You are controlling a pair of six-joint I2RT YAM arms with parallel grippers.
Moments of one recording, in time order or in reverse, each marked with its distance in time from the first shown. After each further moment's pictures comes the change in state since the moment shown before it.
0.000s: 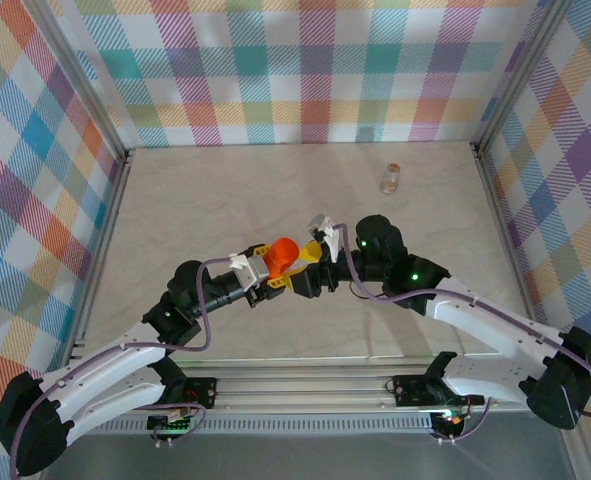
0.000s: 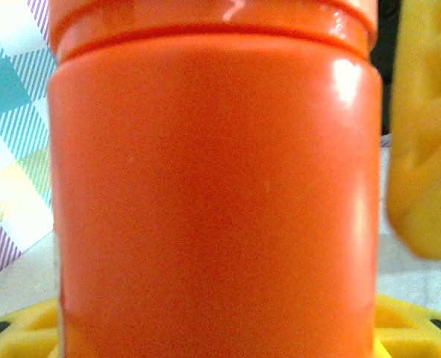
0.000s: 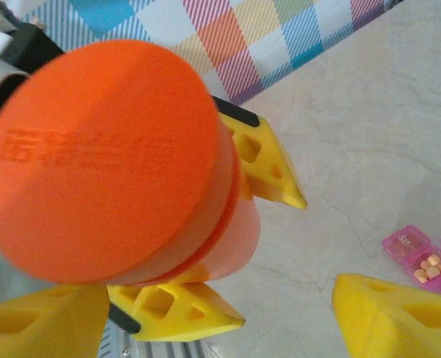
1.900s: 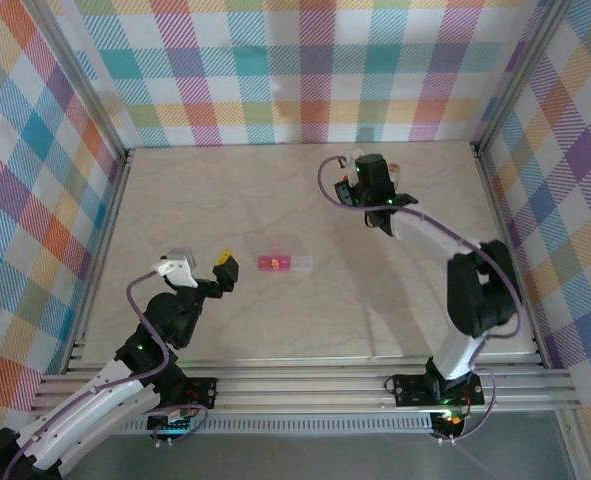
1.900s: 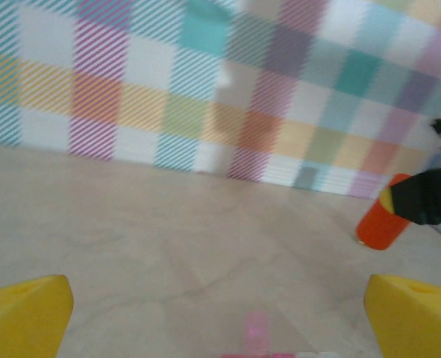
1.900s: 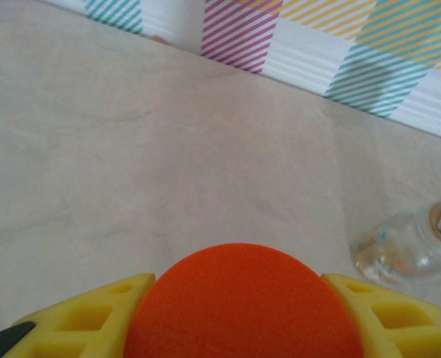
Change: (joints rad) left arm 0.008 -0.426 -0.175 -0.250 -0.909 -0.571; right arm -0.413 0.631 0.388 0.031 0.633 -0.340
